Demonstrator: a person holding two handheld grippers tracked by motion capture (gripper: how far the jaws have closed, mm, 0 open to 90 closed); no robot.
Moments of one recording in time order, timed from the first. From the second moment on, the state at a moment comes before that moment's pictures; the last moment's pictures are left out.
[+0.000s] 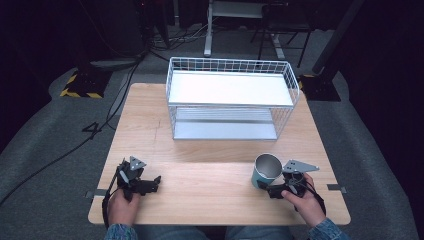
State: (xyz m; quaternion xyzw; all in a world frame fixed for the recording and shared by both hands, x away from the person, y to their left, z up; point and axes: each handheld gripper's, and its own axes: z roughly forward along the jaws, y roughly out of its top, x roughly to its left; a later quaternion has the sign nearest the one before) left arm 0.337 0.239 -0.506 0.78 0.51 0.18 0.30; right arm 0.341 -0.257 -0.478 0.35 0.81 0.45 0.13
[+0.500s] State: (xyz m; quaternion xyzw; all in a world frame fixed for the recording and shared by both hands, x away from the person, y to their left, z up) left arm 0.337 0.239 -0.506 0.78 0.51 0.18 0.30; right arm 0.346 -0.246 -0.492 0.36 0.82 0.43 0.13
